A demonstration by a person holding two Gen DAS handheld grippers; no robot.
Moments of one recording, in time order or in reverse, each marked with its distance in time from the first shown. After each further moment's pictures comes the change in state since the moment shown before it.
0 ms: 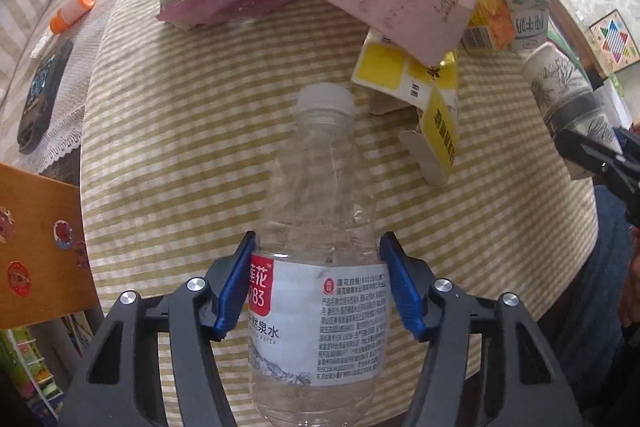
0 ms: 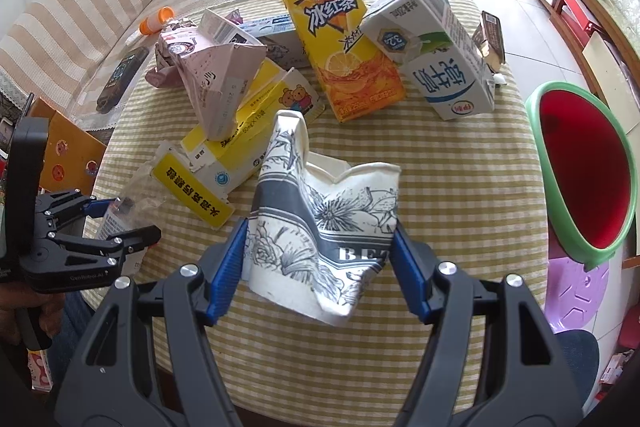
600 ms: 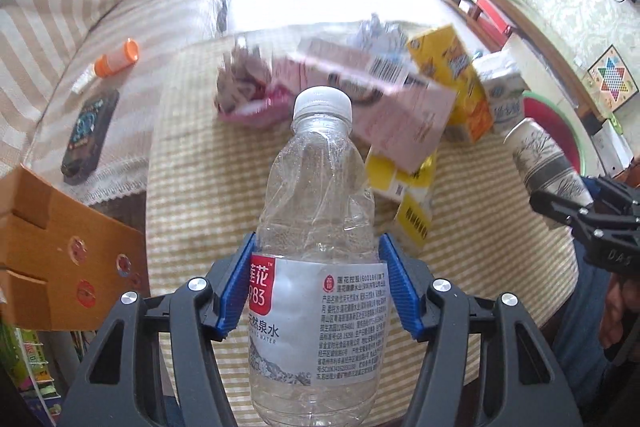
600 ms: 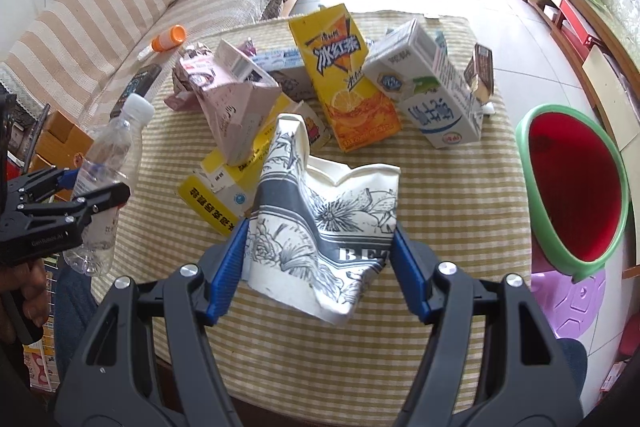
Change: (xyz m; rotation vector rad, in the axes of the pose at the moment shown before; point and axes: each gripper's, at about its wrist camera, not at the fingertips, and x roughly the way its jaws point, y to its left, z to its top) left arm -0.087 0.004 0.005 -0.054 -0.251 0.045; right arm -0.032 -0.001 0.007 -0.020 -0.072 0.022
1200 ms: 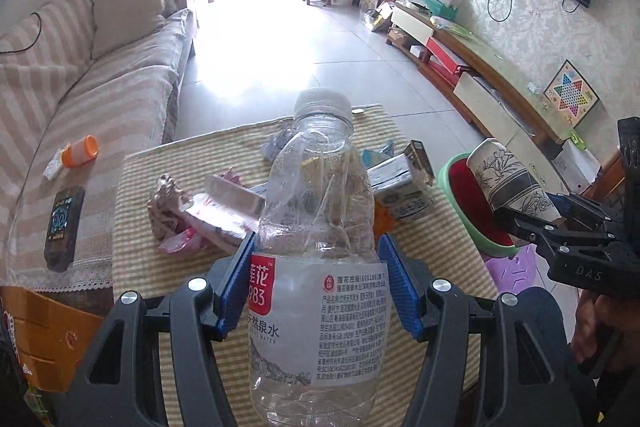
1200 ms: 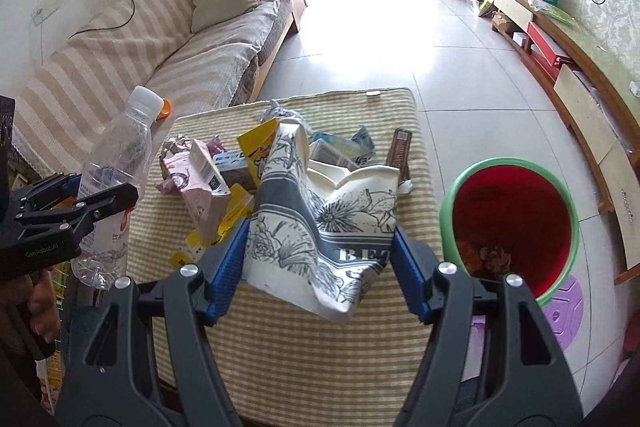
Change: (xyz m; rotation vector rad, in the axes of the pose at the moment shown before) left arm -0.047 -0.095 0.081 0.096 -0.180 -0.103; right arm -0.076 -0.068 0.042 0.070 -0.176 -0.033
